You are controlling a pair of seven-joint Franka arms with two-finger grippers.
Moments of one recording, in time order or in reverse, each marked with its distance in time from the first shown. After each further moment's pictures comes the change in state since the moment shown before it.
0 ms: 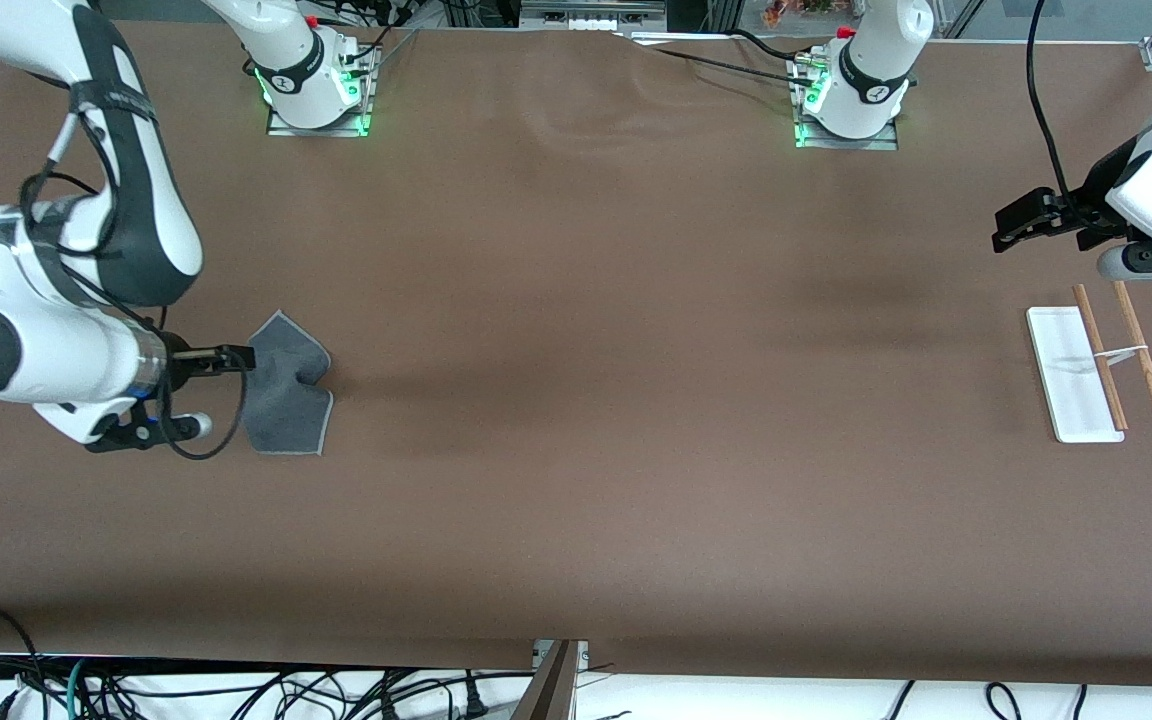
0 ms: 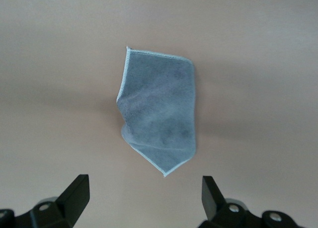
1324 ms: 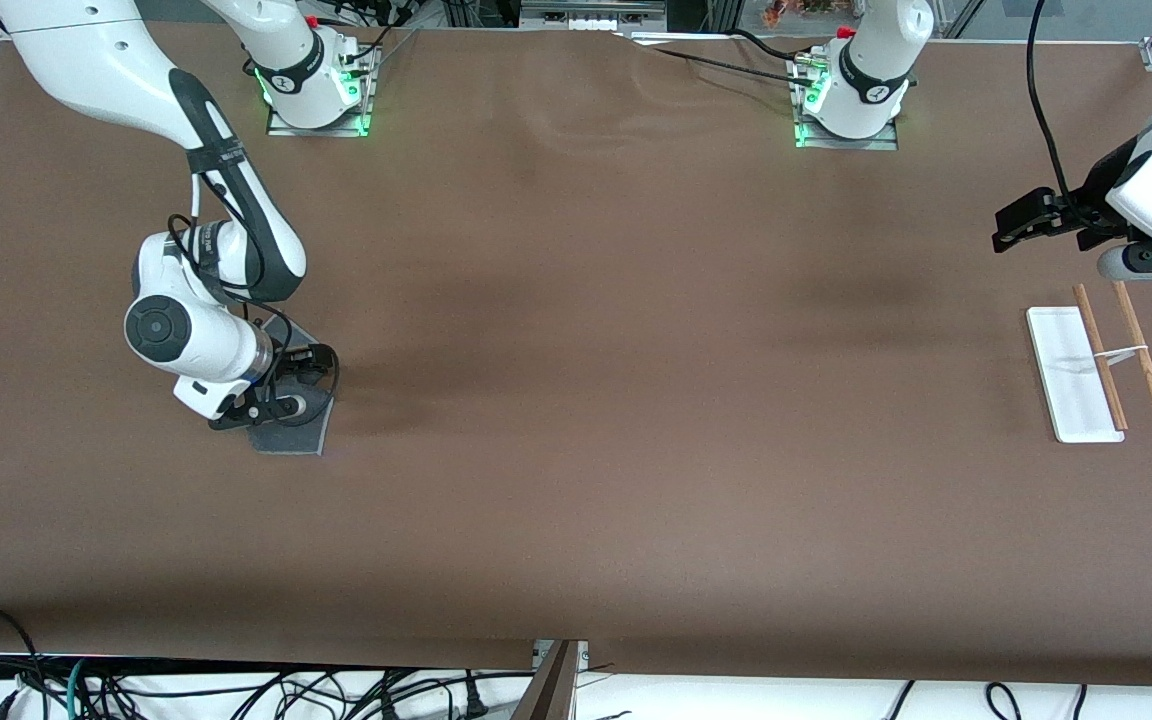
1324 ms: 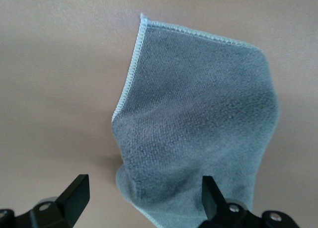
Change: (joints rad) left arm 0.000 0.000 0.000 0.000 0.000 0.000 0.000; right arm 0.022 -0.022 -0.010 -0.510 -0.002 0.621 -0.018
